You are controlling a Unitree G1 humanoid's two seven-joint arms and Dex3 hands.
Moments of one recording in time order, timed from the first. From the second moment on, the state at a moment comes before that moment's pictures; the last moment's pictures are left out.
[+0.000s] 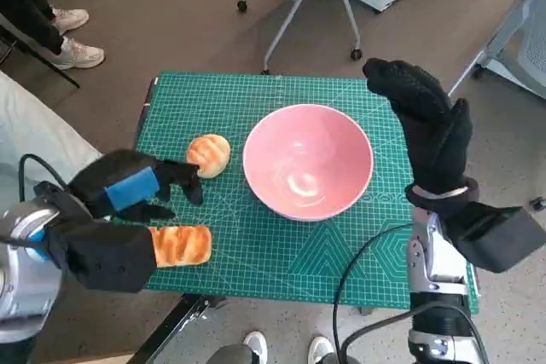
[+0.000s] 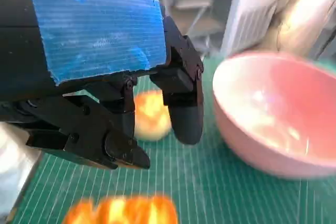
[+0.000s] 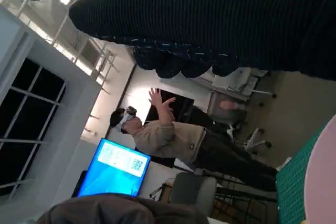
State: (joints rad) left arm -0.24 0.85 -0.03 -0.42 0.35 0.27 -0.78; right arm -0.54 -0.11 -0.12 0.33 0.28 -0.56 0.40
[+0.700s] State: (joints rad) left arm -0.13 0.92 -0.05 -0.60 0.48 0.38 -0.84; right arm -0.54 -0.11 -0.12 0.34 0.28 -0.56 0.40
